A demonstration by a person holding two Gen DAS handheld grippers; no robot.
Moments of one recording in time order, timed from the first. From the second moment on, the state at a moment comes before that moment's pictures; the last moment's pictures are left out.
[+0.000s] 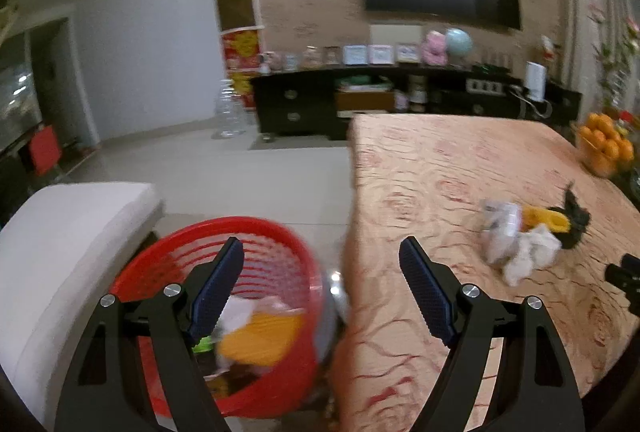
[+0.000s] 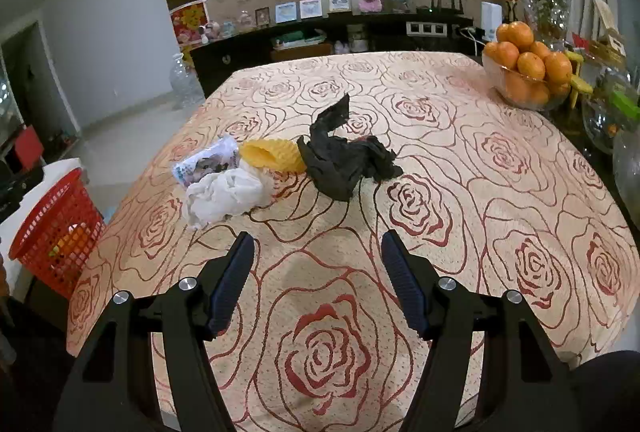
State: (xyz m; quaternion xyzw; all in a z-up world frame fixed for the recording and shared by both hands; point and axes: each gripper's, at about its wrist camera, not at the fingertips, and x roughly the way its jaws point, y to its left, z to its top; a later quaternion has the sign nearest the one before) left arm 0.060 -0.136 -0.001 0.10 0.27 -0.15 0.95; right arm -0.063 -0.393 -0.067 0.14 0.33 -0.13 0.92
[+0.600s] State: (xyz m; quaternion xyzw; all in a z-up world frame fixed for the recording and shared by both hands) left arm 0.083 -0.280 -0.039 0.15 0.31 -0.31 0.89; right arm -0.063 -0.404 -0.078 0.18 0.34 -0.12 0.92
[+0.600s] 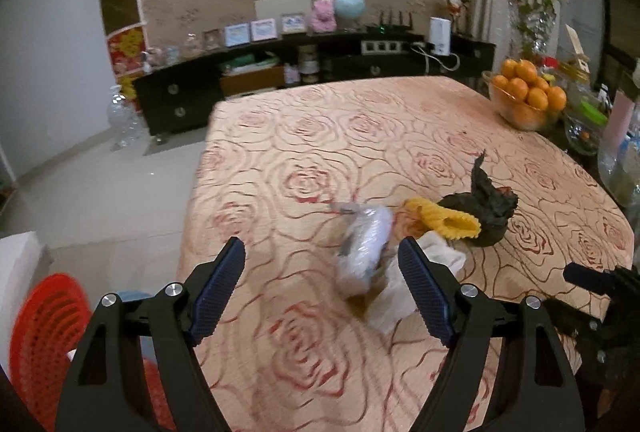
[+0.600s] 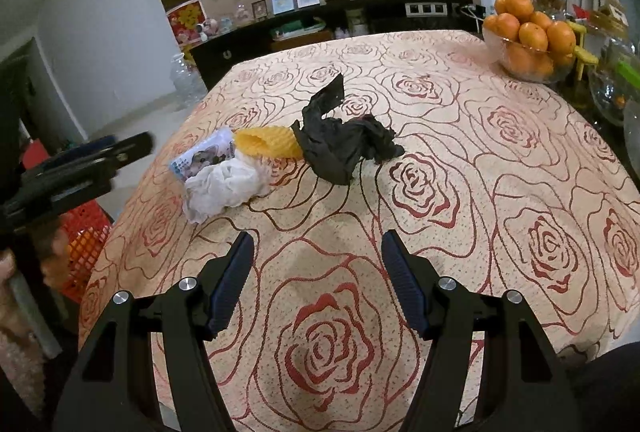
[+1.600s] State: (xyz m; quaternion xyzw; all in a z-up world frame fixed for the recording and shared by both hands) left arm 0.060 -0.250 -0.055 0.13 0.35 -0.31 0.88; right arm -0.060 -0.406 -0.089 0.19 0.35 -0.11 0.91
